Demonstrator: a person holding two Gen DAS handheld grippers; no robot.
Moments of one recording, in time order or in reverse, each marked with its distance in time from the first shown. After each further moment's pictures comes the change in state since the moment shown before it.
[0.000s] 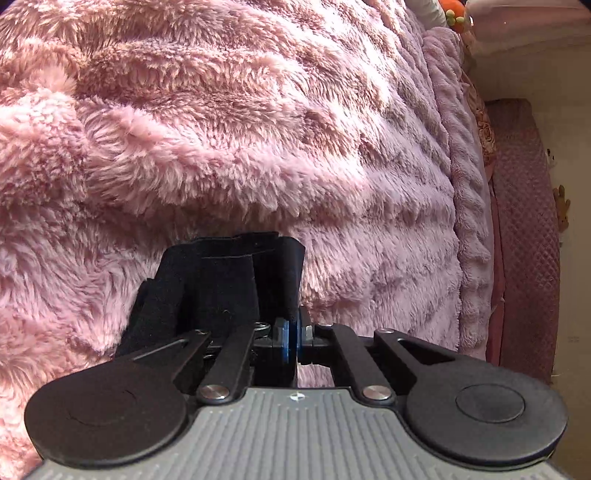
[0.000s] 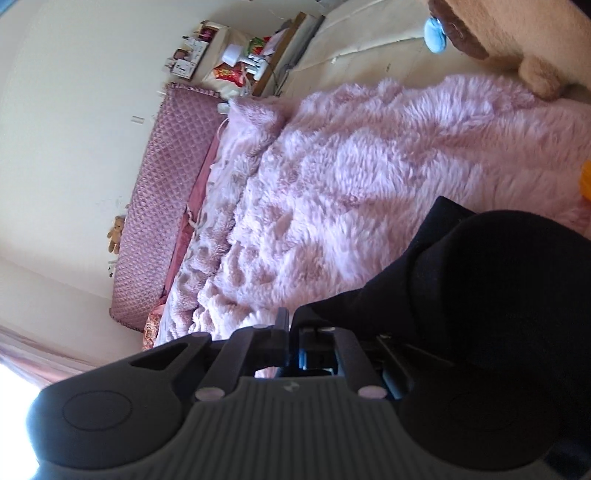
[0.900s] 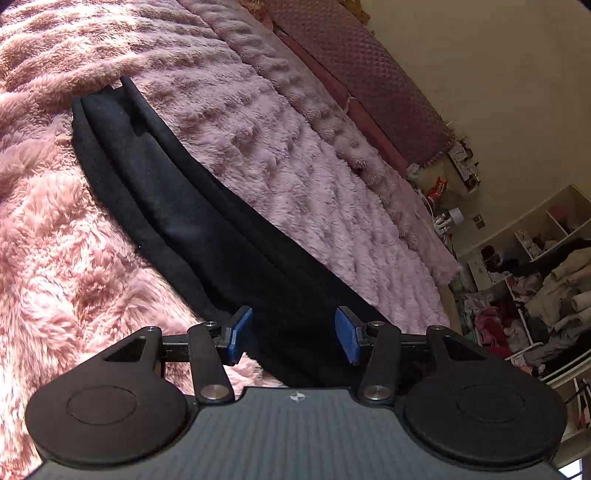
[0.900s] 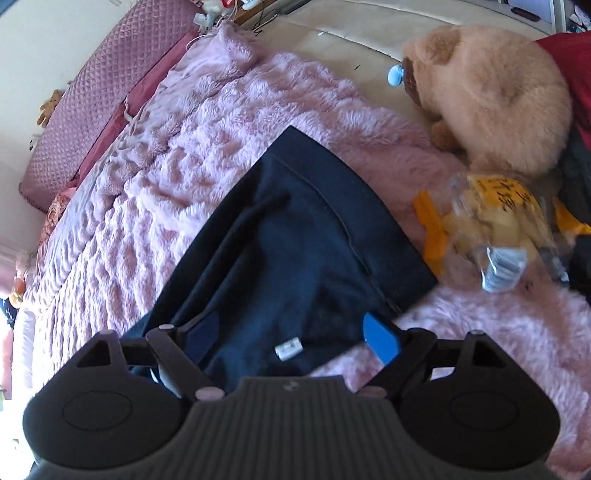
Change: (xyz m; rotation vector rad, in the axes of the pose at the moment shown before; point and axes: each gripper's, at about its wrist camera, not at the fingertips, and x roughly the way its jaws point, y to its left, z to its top) left arm -0.156 0.045 -0.199 0.800 0.295 -0.283; right arm -0.128 0.048 -0.019 -0.332 0.232 -0.355
